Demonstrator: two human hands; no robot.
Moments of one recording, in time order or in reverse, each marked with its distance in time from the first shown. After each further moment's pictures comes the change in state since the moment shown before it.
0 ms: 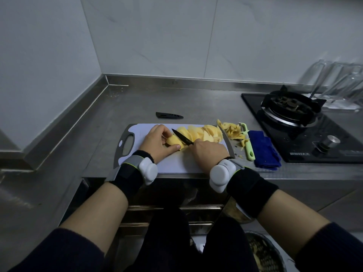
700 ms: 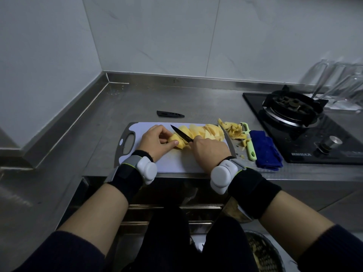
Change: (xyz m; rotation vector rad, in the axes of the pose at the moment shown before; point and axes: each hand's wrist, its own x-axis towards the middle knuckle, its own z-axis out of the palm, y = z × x) left_hand 0.000 -0.006 0.000 -0.117 0.054 -0.075; right_hand -0.005 -0.005 -0.012 0.014 0.041 0.006
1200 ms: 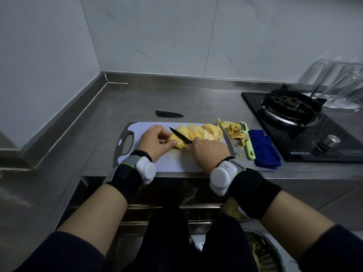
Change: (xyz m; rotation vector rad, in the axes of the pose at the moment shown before) left_hand -0.003 0.005 0.000 -0.014 0.013 0.013; right_hand -0.006 0.002 0.002 -0.058 0.021 -0.048
